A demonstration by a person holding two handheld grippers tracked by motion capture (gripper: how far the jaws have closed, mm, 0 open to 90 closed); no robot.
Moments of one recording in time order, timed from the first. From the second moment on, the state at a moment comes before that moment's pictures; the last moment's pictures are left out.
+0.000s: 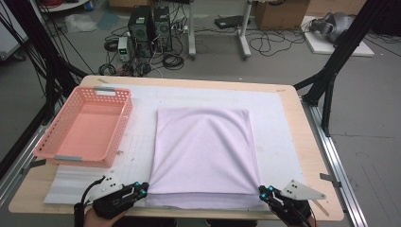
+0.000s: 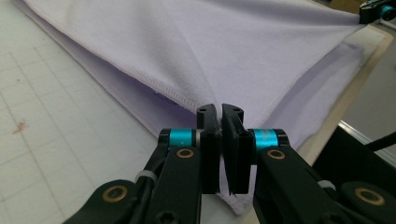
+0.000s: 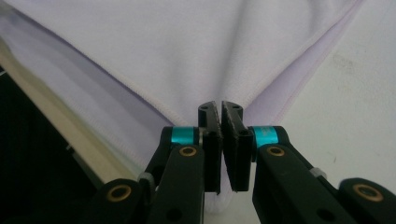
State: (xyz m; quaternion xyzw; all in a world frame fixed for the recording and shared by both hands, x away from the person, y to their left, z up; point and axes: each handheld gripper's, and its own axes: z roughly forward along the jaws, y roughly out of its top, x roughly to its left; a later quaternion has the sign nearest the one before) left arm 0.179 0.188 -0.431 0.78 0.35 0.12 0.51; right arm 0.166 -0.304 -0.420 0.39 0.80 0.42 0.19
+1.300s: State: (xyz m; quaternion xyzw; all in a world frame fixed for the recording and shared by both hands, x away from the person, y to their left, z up) left arm 0.246 0.196 -0.437 0.73 0.42 0.12 0.52; right arm 0.256 -0.288 -0.444 0.46 0.79 0.34 0.22
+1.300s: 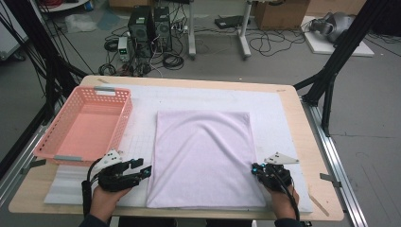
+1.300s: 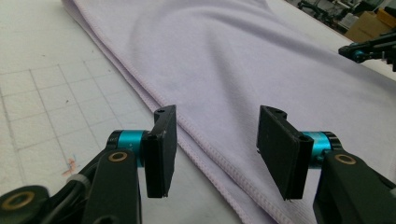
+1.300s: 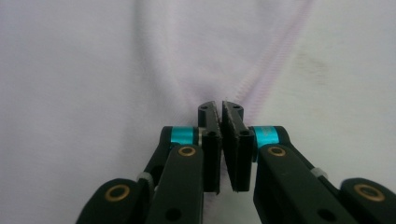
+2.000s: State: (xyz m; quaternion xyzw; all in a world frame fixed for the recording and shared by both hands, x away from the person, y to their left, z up) left arm 0.297 0.158 -0.451 0.78 0.43 0.15 0.44; right arm 0.269 -0.318 -0.438 0.45 0.78 0.38 0.22
